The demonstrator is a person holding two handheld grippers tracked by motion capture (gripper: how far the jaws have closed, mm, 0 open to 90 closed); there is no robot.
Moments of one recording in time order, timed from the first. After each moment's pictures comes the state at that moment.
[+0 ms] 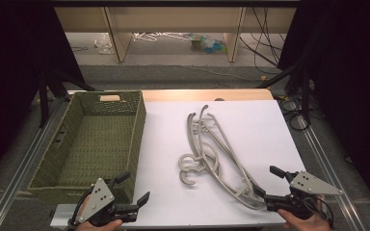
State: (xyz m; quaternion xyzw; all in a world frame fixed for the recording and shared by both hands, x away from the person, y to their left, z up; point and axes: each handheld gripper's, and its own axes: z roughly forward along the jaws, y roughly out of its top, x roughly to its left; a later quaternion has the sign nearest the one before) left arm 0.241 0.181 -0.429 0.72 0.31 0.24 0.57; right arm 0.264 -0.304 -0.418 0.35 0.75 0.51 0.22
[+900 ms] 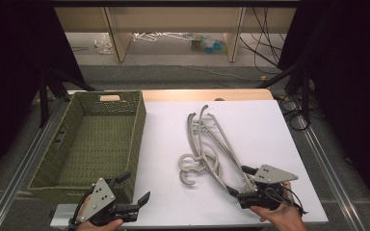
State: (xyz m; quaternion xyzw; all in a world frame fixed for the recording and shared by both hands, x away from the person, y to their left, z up) left arm 0.242 0.179 -0.430 0.72 0.31 0.24 0.57; right arm 0.295 -0.241 -0.431 0.30 0.83 0.44 0.18
